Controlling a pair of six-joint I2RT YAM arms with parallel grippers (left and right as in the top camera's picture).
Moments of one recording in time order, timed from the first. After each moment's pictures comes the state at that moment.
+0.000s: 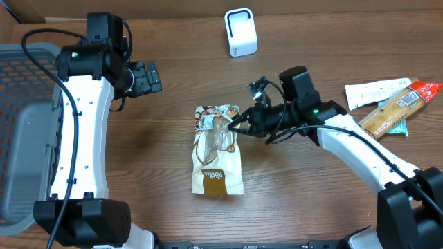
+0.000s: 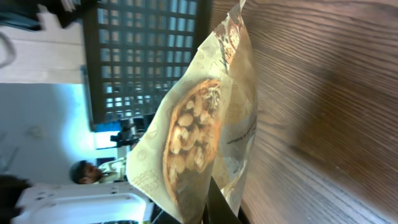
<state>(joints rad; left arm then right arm) 0.03 1.71 1.79 -1.31 -0.03 -0.26 0.40 1.65 1.09 -0.30 -1.08 0.61</state>
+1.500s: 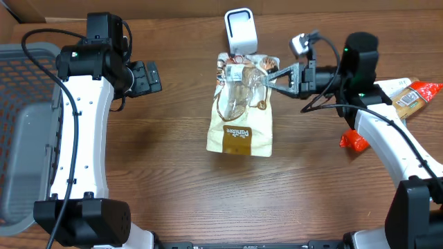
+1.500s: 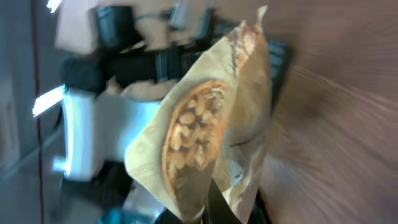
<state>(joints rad) 0.03 1.71 1.79 -1.31 -0.03 -0.26 0.13 1.63 1.12 0.17 -1.39 0.94</state>
